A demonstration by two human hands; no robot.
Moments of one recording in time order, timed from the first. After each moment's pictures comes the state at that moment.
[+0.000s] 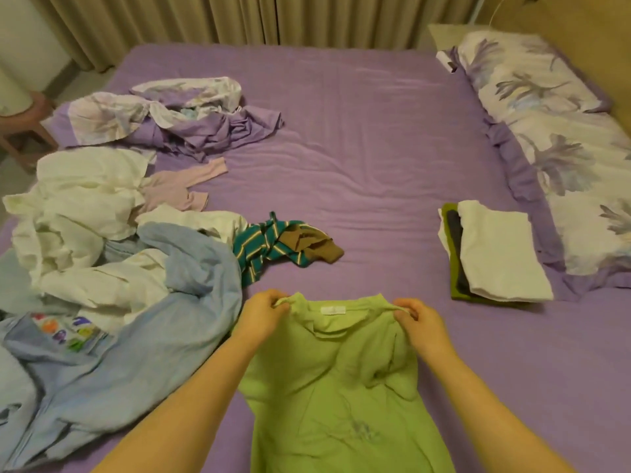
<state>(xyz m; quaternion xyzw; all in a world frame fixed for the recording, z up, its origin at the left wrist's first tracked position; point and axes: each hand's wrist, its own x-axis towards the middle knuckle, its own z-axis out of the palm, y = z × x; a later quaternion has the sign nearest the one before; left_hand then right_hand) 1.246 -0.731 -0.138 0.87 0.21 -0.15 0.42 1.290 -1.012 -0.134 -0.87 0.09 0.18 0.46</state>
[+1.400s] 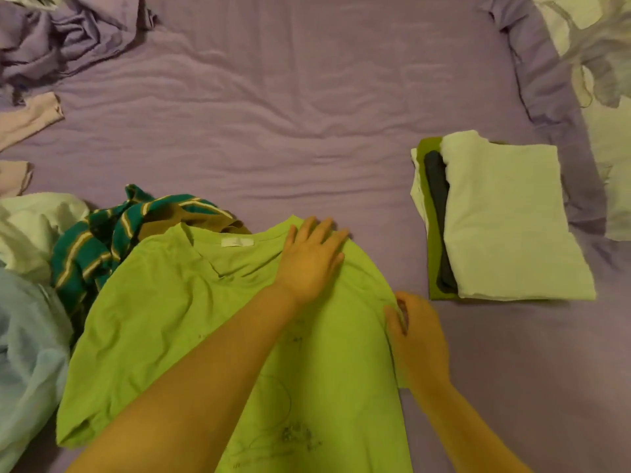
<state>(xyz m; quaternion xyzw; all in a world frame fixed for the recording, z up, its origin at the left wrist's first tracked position) 1.468 -0.918 -0.309 0.98 -0.11 -0.12 0.13 1.380 -1.111 -0.300 -0.93 0.12 0.11 0.33</state>
